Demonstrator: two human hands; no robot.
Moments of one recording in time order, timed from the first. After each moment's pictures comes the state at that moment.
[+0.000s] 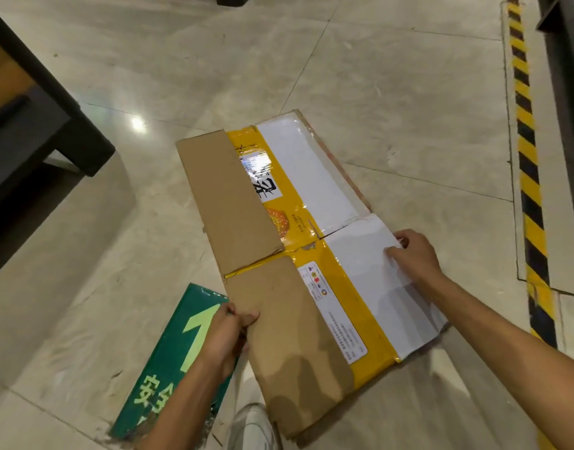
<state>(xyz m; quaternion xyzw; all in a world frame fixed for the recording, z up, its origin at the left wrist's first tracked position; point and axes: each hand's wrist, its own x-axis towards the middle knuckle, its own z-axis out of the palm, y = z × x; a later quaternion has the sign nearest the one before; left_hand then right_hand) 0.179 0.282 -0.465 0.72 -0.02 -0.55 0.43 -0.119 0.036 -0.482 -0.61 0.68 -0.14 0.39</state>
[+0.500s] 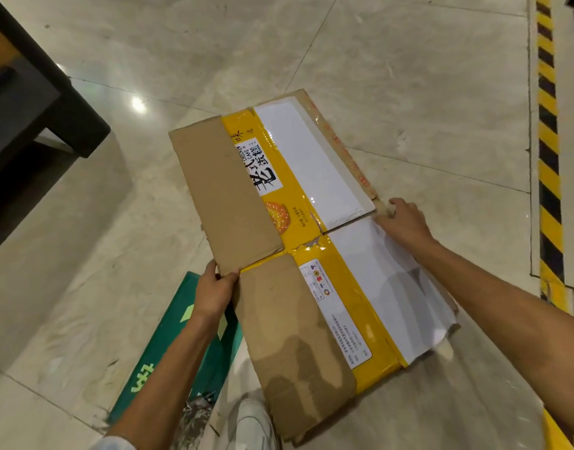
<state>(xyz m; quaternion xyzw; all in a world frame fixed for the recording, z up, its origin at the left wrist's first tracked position) 0.213 0.238 -0.464 0.81 -0.16 -0.42 0.36 -0.082 -0.017 -0.494 -0.67 0.66 -0.02 0.34</state>
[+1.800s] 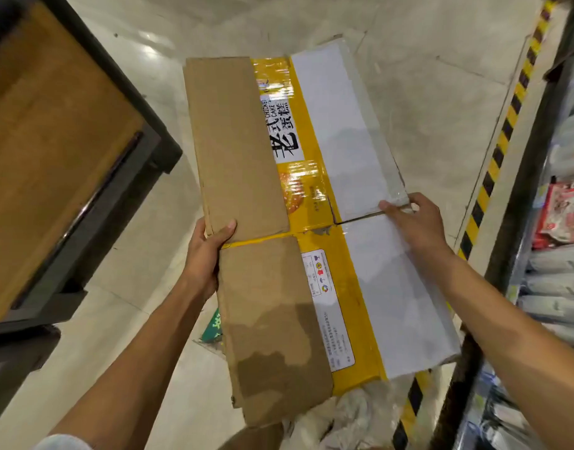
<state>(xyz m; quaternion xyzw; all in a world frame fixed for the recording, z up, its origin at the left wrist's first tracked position) 0.285 0.226 -0.058 0.66 -0.02 -0.50 0.56 -0.030 0.011 -0.055 -0.53 0.64 -0.22 0.51</state>
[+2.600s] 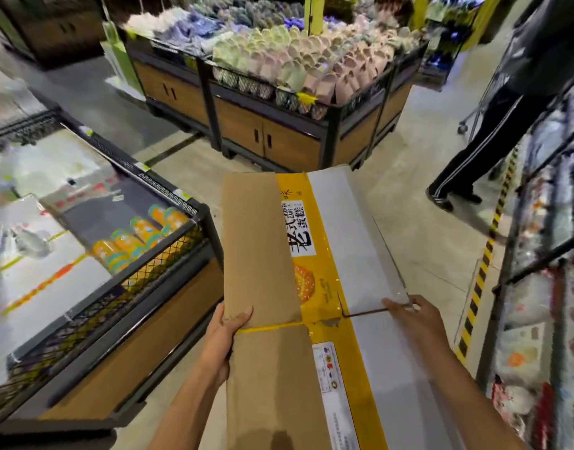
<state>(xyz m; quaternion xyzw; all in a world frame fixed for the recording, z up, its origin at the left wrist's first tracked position) 0.369 0.194 0.459 0.60 -0.01 -0.46 0.65 0.079 -0.049 0.464 -0.58 0.60 -0.21 0.50</state>
